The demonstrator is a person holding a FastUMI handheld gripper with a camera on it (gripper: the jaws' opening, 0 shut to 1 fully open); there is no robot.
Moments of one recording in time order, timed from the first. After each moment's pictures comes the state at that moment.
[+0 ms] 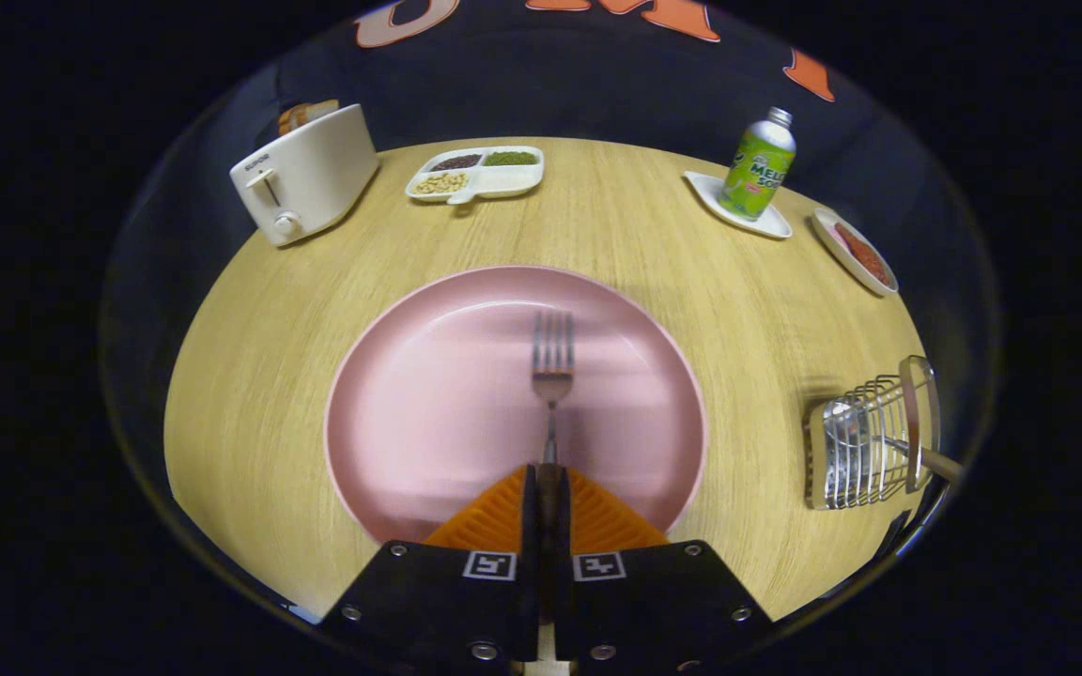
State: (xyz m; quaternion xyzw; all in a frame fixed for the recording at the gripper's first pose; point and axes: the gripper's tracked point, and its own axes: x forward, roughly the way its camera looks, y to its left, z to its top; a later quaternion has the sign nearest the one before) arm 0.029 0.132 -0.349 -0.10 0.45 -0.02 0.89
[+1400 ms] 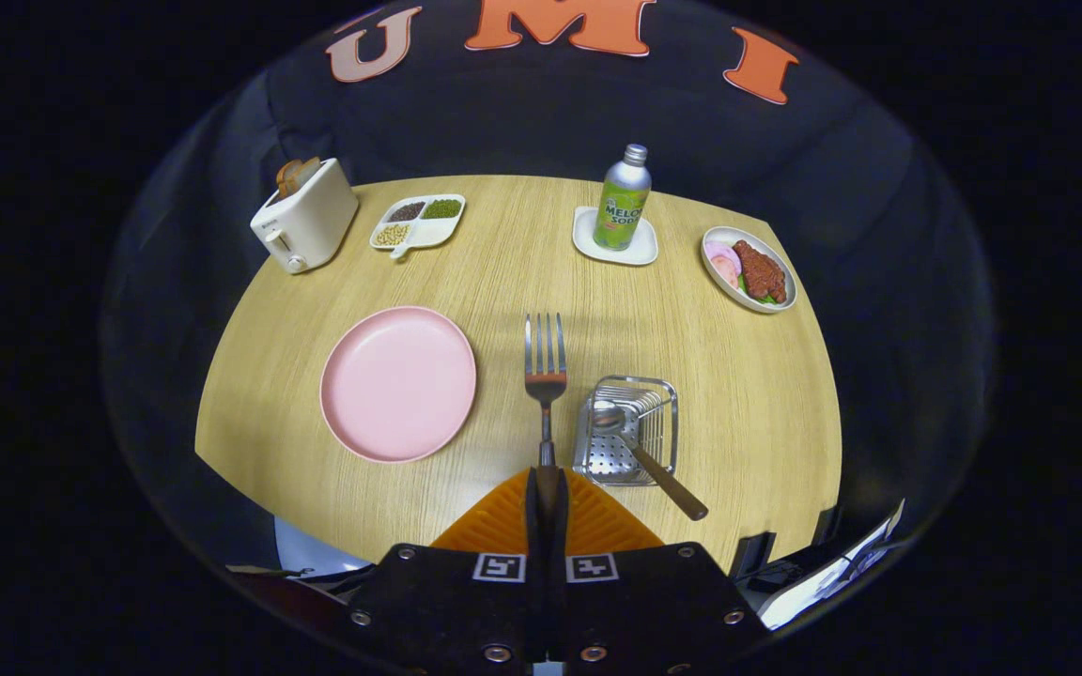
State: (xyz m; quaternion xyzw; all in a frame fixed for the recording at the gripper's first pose) arm -0.043 -0.016 -0.180 -0.11 0.49 -0.01 0.87
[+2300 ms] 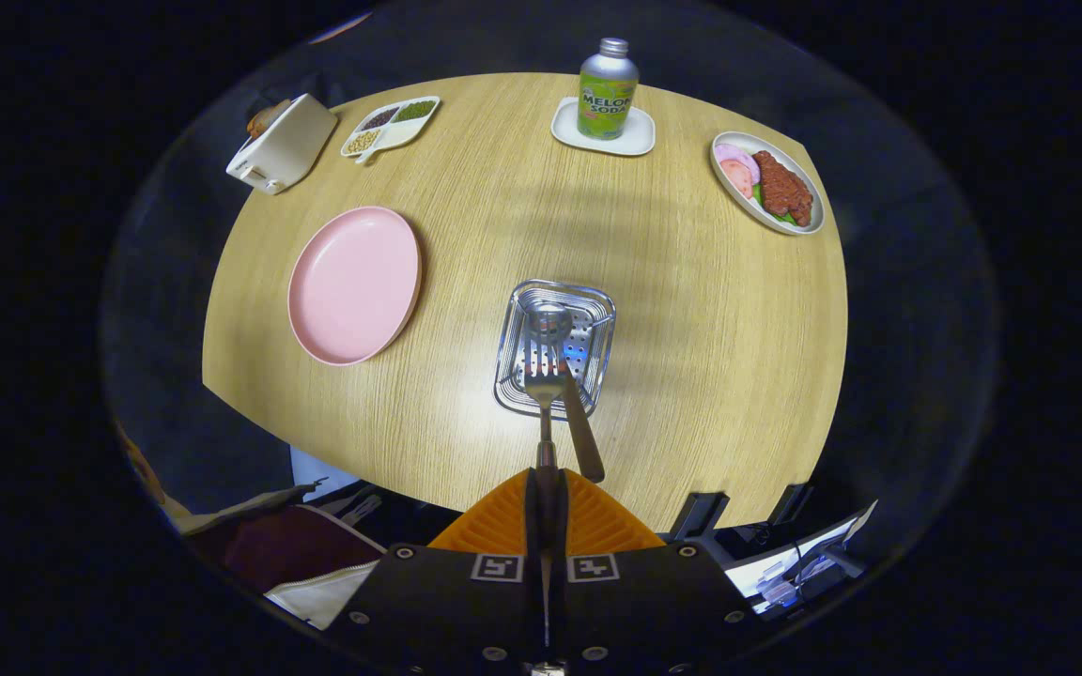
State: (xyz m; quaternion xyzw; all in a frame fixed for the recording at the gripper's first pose) arm -0.063 -0.081 -0.184 -0.14 0.66 0.02 0.73
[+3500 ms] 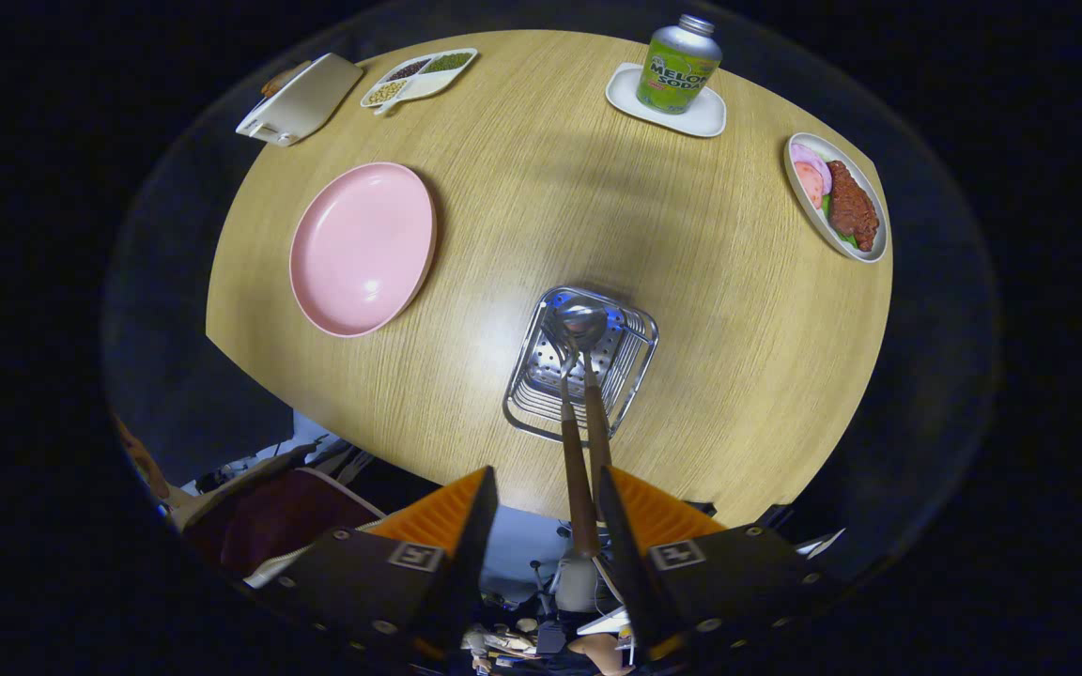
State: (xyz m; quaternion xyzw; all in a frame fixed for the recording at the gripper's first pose) arm -0.040 -0.066 -0.193 -0.16 0.71 0.08 0.68
